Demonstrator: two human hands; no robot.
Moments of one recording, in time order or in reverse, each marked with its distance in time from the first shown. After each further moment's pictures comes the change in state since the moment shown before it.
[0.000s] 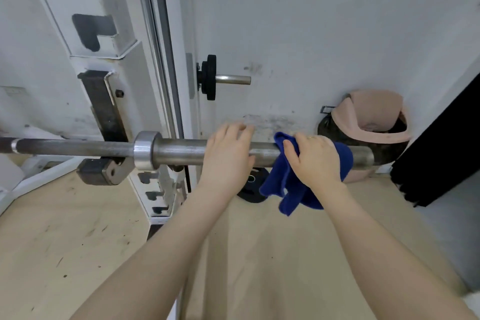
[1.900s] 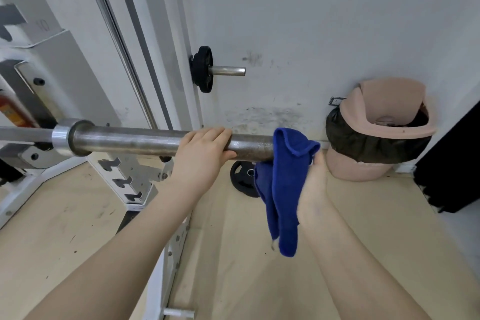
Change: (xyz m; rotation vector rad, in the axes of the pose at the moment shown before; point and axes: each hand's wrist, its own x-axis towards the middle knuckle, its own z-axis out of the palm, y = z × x) left_hand 0.021 0.104 0.065 0.181 0.002 -0.047; right_hand -0.033 0.110 -0.013 1.900 -0.143 1.177
